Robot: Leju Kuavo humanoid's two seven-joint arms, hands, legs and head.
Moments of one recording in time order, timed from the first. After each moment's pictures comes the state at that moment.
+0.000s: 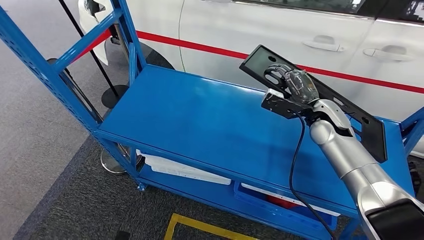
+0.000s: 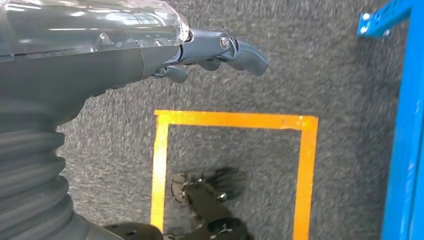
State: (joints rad) left arm -0.10 -0.01 -0.86 -0.16 0.93 0.28 -0.51; right arm -0.93 -0.22 0.67 -0.95 0.49 -0.23 -0.25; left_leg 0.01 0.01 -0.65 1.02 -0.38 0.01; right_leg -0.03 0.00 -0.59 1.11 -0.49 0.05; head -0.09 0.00
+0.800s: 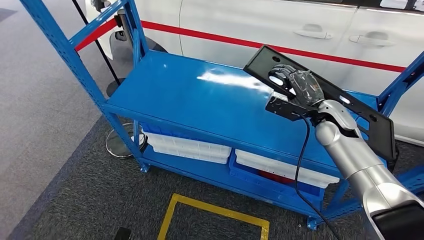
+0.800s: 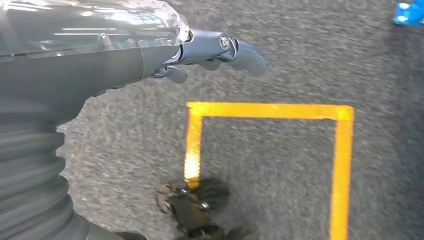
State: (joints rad) left arm -0.12 -0.01 -0.88 -0.16 0.93 0.27 -0.51; right arm -0.93 -0.25 0.67 -0.95 0.52 -0.24 -0.28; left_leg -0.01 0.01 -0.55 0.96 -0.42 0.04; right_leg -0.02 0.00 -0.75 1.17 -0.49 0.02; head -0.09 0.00
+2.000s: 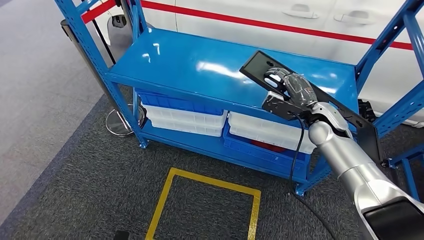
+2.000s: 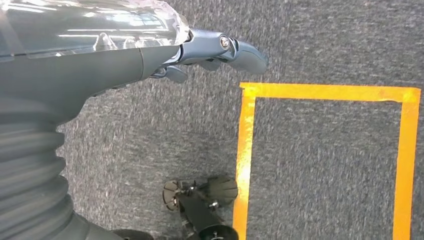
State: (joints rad) left arm -0.10 -0.01 -0.87 -0.16 0.95 0.29 -0.54; right arm -0.94 -0.20 0.66 -0.87 0.46 -0.24 -0.31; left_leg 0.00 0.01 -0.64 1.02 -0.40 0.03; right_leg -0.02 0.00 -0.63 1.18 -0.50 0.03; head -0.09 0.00
